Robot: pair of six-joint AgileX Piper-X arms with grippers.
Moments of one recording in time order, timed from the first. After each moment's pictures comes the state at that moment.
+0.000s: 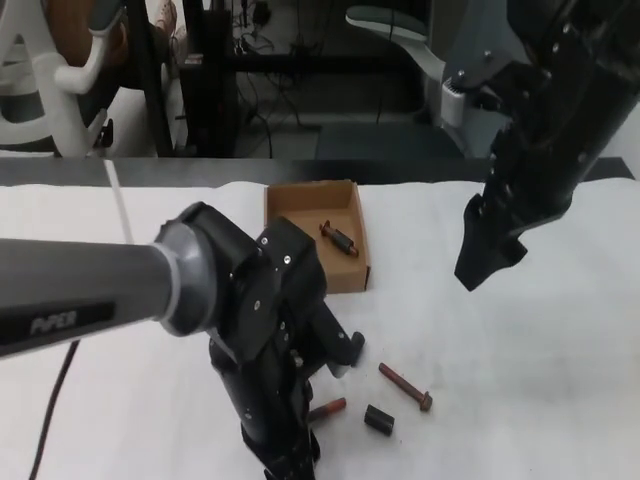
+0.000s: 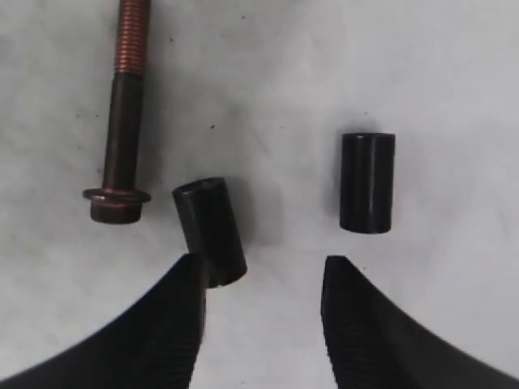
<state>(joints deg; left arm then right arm) -41.0 95.6 -55.0 45.6 10.8 21.0 20.7 89.5 -83.8 77.1 -8.3 -22.5</state>
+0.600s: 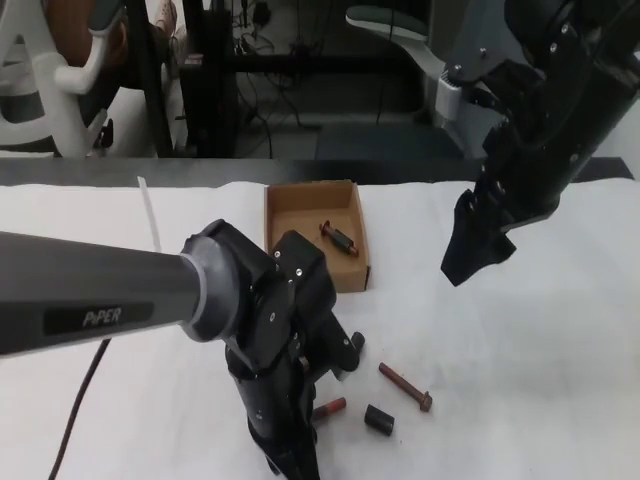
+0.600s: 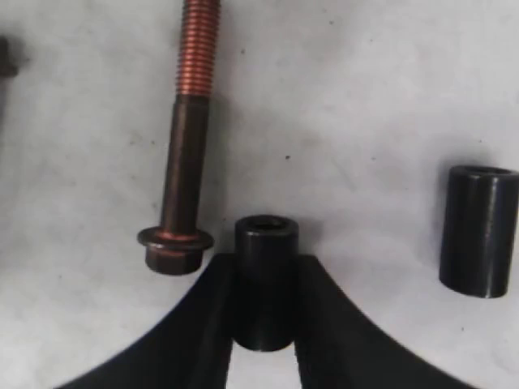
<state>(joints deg) -41.2 100.7 -55.9 41.4 5.2 21.2 20.7 89.5 -83.3 74.1 -12.0 -22.5</state>
